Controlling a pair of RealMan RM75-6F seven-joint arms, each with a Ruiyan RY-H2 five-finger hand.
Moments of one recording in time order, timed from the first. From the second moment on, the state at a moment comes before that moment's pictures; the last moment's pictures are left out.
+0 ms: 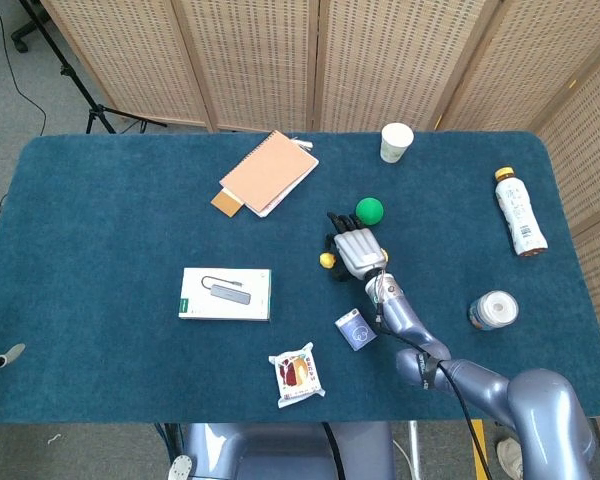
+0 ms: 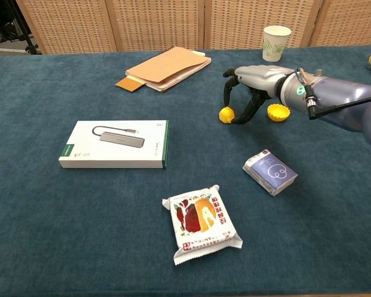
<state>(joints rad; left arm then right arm) -0.06 -1.02 -0.09 -1.72 1.34 1.44 -0.05 0.95 -1.80 0.28 -0.95 -1.03 0.71 -0.22</state>
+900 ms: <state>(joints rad) -0.06 -1.02 -0.08 -1.71 1.35 1.44 -0.05 0.96 -1.84 0.29 -0.91 -1.04 0.71 -0.16</state>
